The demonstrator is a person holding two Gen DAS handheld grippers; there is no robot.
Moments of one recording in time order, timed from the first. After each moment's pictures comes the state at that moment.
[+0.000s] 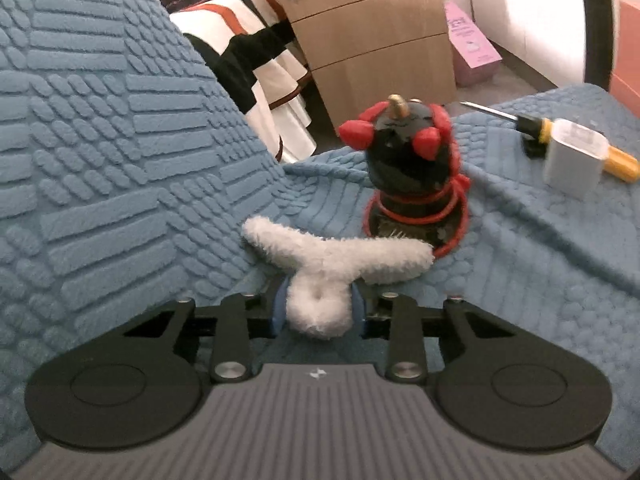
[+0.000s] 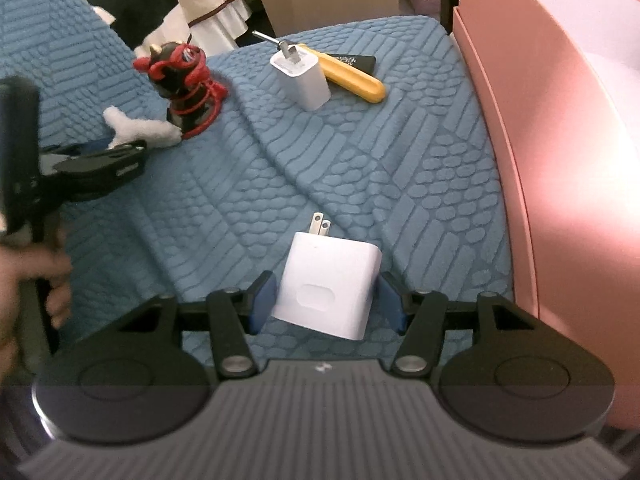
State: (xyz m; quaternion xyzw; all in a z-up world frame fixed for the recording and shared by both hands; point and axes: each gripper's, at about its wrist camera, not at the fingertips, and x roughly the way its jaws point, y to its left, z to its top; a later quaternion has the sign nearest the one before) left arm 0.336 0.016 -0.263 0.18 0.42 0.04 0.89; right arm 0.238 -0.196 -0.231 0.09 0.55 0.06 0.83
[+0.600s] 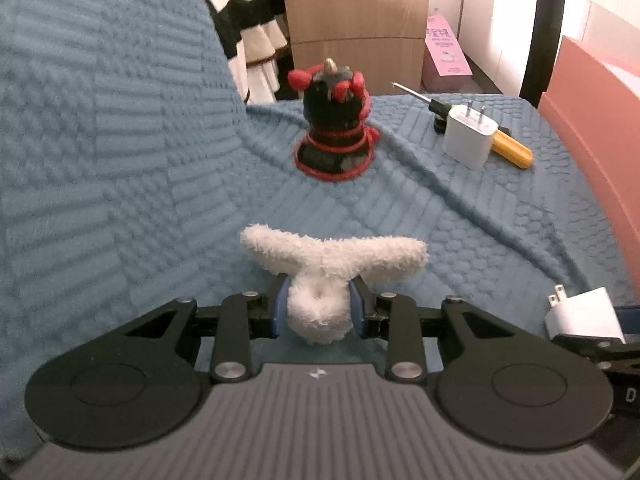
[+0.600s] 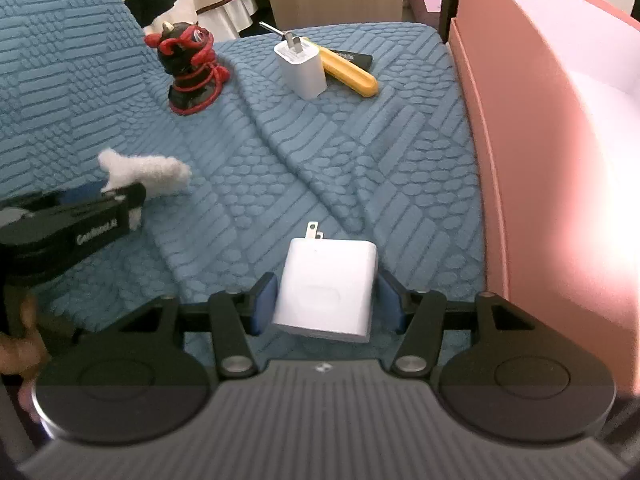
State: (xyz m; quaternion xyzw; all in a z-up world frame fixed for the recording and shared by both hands) left arm 0.247 0.001 -0.240 0.04 0.46 0.01 0.89; right arm 0.216 -0.199 -0.225 0.04 0.54 0.06 0.84
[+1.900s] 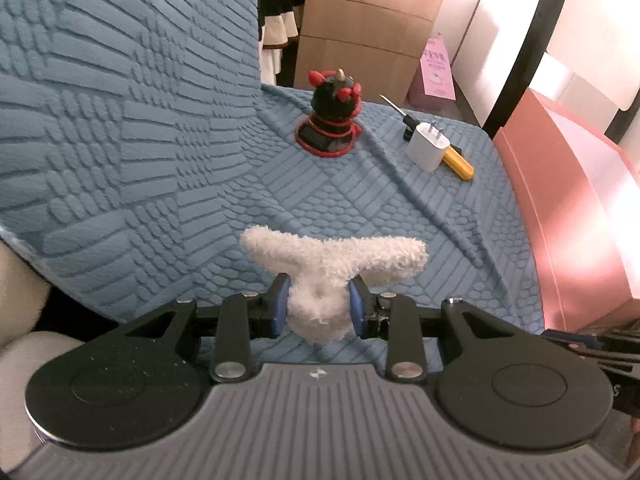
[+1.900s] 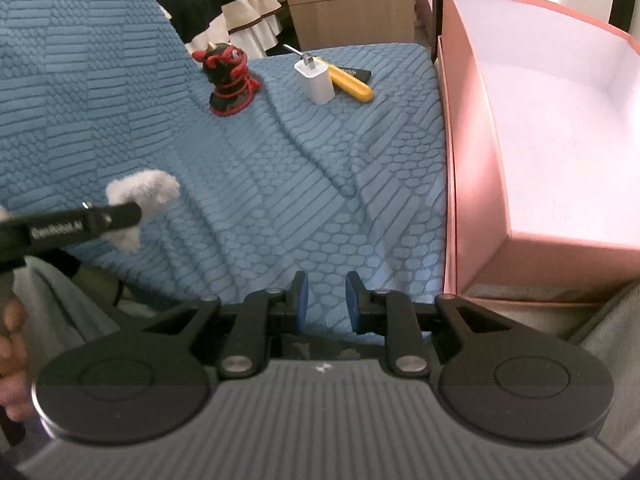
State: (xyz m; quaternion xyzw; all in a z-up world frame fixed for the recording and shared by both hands) left arm 0.173 0.024 -0.180 -0.07 0.47 0.00 0.88; right arm 0.152 -0.226 -0.186 0.05 0.51 0.10 0.85
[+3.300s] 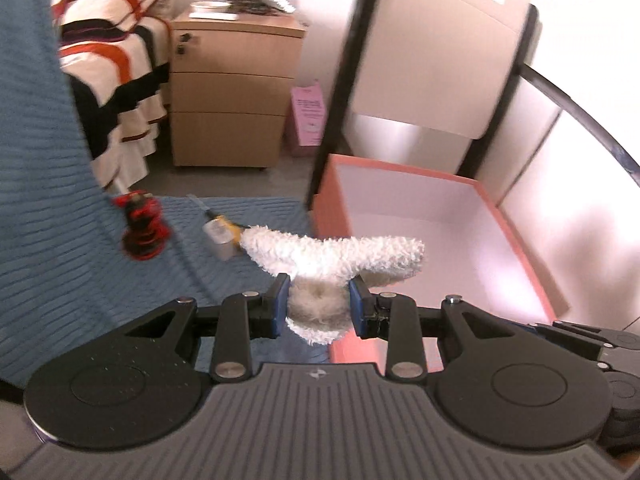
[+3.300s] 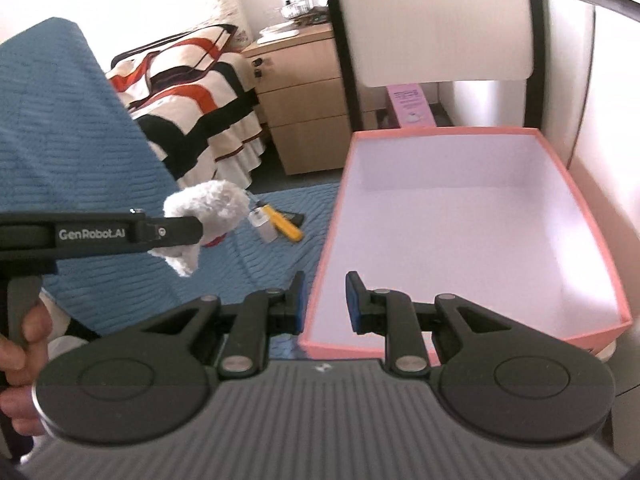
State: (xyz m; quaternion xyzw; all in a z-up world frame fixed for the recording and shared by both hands) left arm 0.180 -0.158 -0.052 -0.06 0.40 -0.13 0.91; right arm 0.127 -0.354 -0.080 0.09 0.38 0.09 0.92
